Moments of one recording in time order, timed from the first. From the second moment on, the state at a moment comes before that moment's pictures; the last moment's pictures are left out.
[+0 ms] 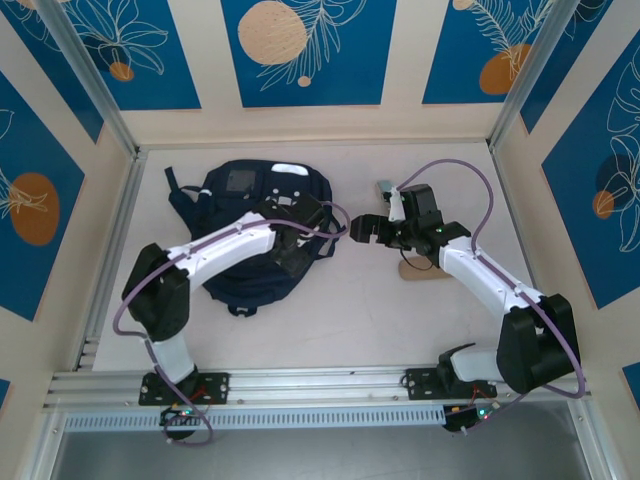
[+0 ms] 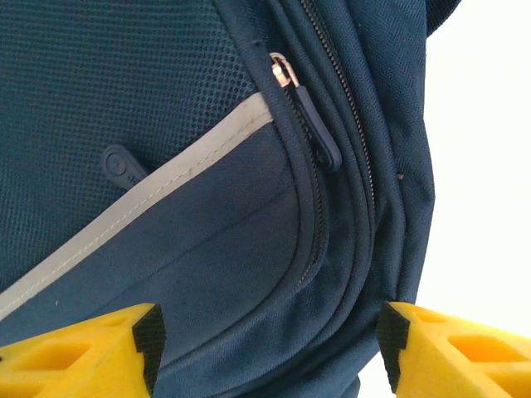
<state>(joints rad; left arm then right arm) -0.80 1.79 1.45 -1.07 -0.27 -0.08 0.34 1.32 0.90 -0.40 -0.33 0.44</state>
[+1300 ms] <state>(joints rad) -0.80 1.60 1.40 -1.05 -0.41 -0.13 0.41 1.55 1.11 -0.47 -0.46 0.44</state>
